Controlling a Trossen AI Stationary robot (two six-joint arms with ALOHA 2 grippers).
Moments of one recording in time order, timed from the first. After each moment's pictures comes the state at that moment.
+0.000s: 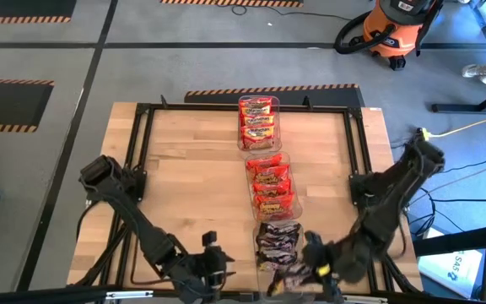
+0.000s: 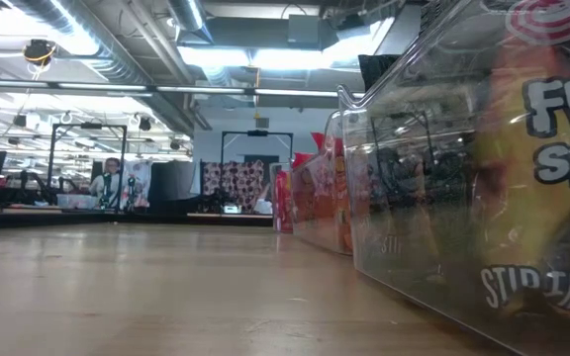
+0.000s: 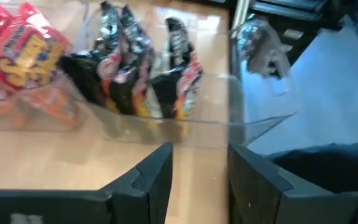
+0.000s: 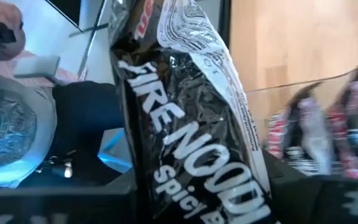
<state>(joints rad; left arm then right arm) -0.79 1.84 1.46 -0.38 -0.63 -0.73 0.84 1.50 1.30 -0.48 0.19 0.78</state>
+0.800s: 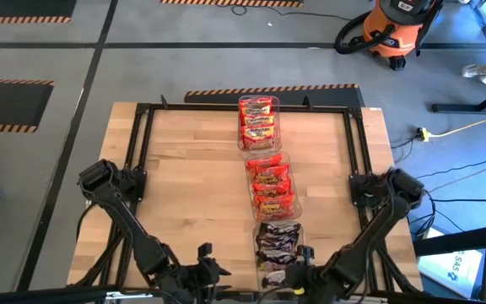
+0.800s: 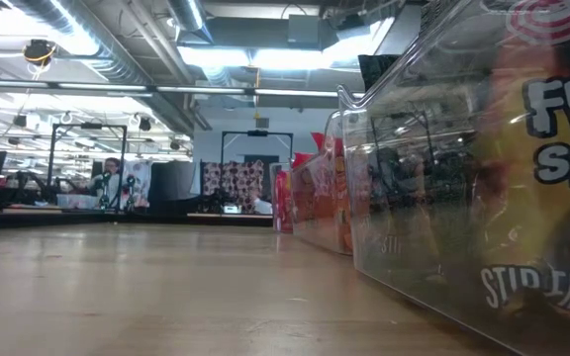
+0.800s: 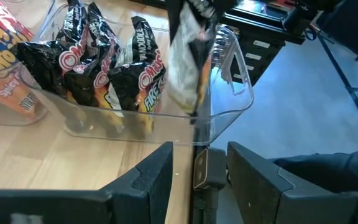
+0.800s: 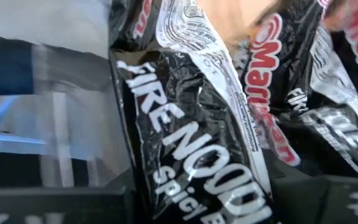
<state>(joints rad) -0.87 1.87 1.46 -0.27 -0.67 -0.78 0.89 1.91 1.51 -0.72 0.30 0.94</state>
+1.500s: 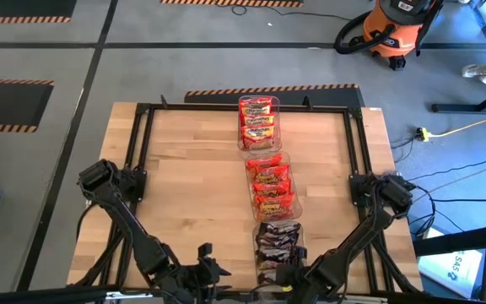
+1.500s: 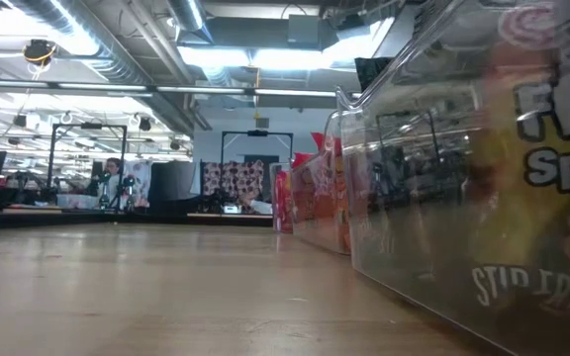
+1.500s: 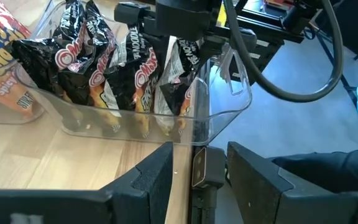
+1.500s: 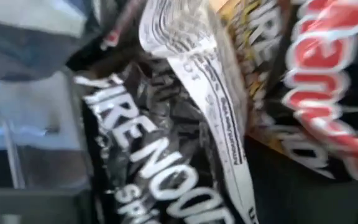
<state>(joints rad) -0.86 1.87 1.46 -0.27 -0.67 -0.78 0.85 2.05 1.51 -0.69 0.24 0.96</state>
